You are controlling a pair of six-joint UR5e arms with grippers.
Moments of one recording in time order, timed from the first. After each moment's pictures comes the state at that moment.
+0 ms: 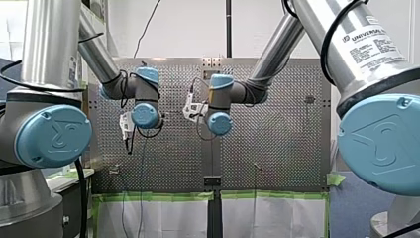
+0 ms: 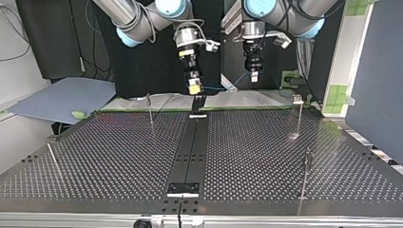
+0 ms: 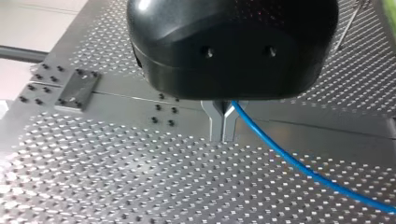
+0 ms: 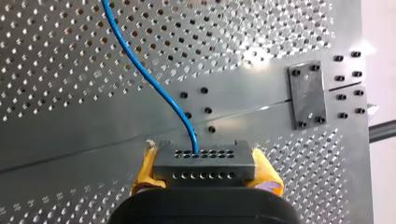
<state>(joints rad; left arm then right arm) -0.42 -1.66 -2.28 -2.40 -2.07 -1.73 2.46 -1.09 1.80 -0.94 1.86 1.68</state>
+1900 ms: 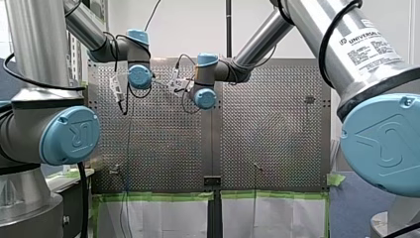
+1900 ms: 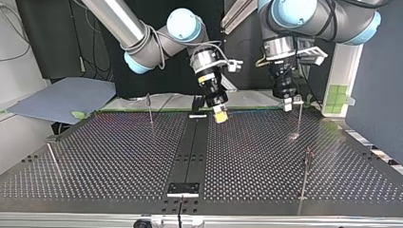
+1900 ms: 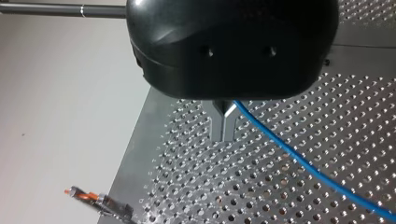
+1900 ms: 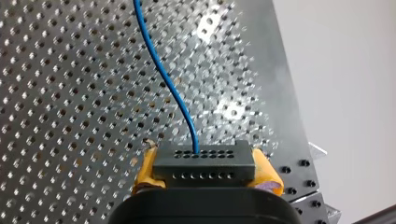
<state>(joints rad) -0.26 -1.43 -2.08 -2.63 -2.04 -1.75 2.48 -1.04 1.46 -0.74 1.71 1.72</state>
